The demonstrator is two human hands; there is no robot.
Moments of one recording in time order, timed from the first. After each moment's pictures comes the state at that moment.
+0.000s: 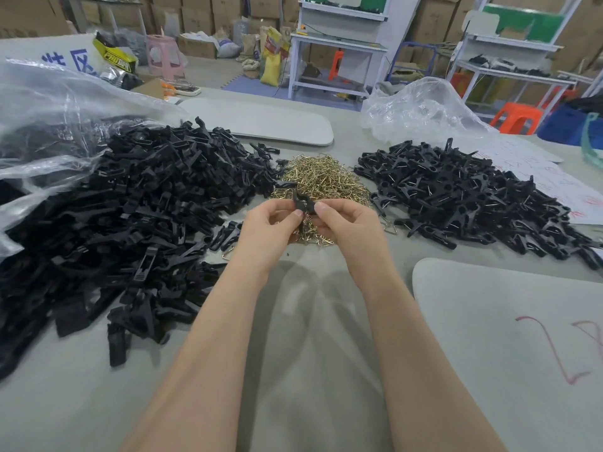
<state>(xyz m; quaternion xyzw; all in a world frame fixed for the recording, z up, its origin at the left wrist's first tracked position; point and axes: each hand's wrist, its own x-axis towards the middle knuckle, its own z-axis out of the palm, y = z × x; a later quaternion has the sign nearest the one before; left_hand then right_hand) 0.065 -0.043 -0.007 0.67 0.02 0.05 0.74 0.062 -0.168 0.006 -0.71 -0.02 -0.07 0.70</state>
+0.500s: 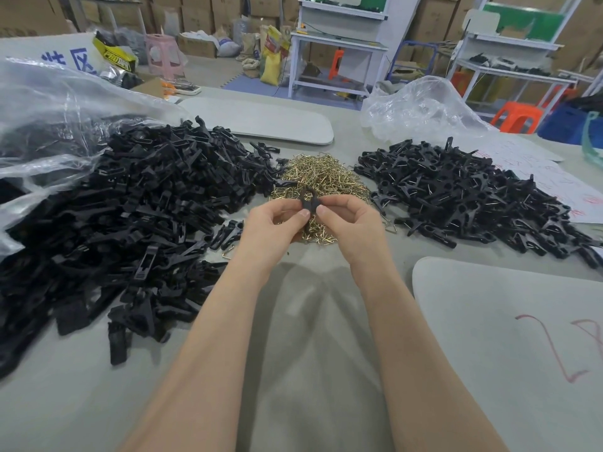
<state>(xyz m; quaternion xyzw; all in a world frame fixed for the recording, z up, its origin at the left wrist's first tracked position) 0.064 -0.044 -0.005 0.69 0.00 0.04 0.73 0.064 -0.171 0.003 -0.72 -0.01 -0.10 0.69</state>
